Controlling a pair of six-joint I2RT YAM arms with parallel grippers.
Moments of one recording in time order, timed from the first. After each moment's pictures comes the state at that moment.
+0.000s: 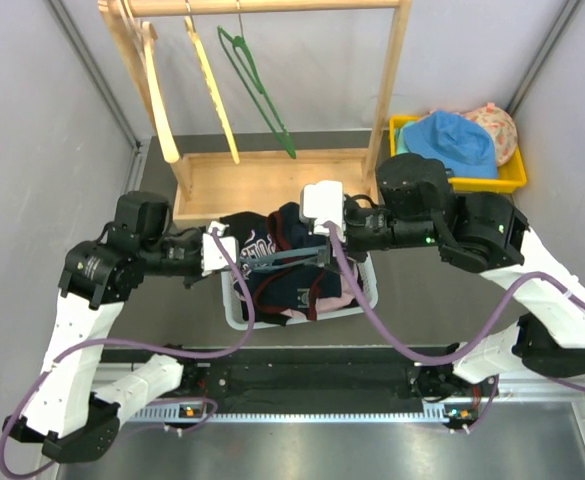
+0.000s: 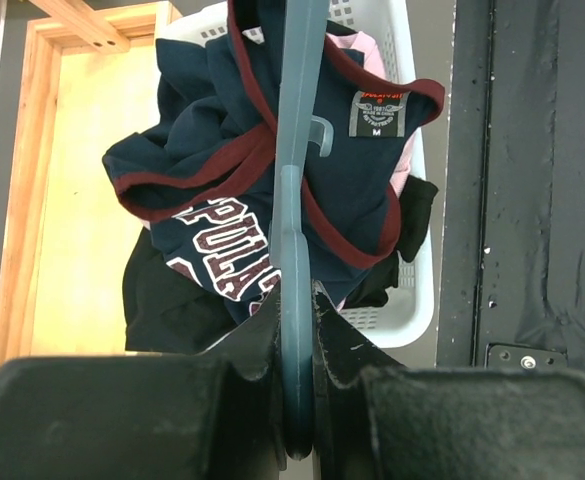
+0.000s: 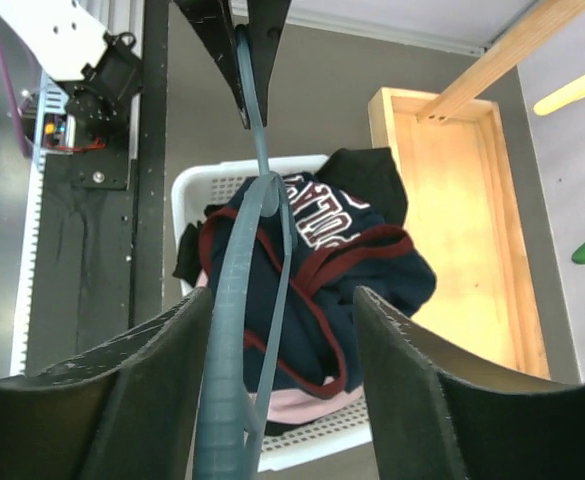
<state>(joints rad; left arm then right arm) -0.38 0.96 1.46 -1.30 0.71 0.95 1.15 1.36 1.98 -1.05 -0.20 -0.45</state>
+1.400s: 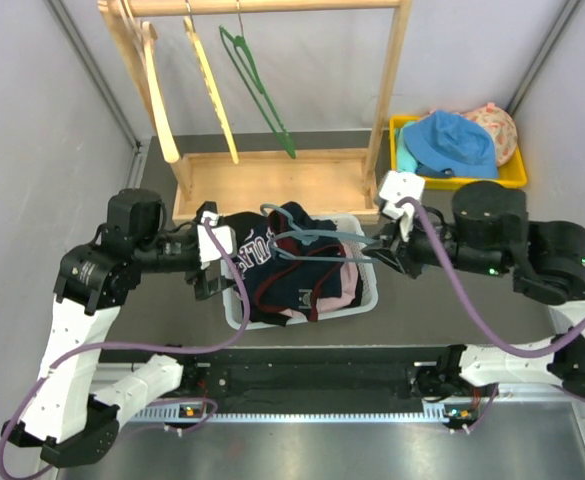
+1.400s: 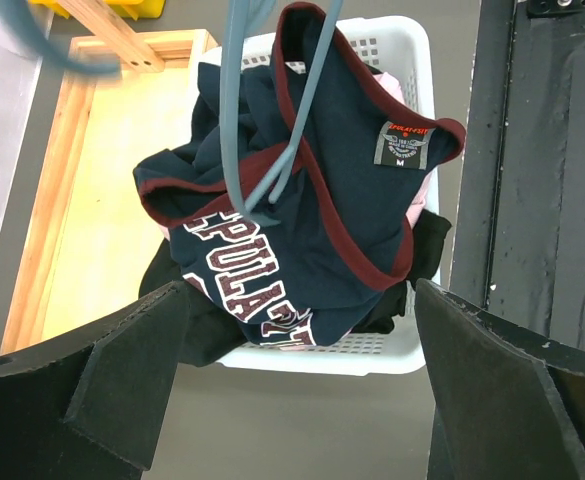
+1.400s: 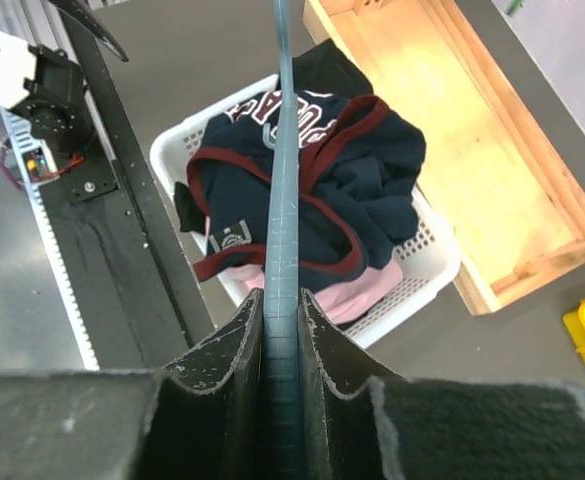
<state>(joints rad) -0.38 0.94 1.47 -1.21 0.72 0.83 1.15 1.10 1.81 -1.12 0.07 -0.12</state>
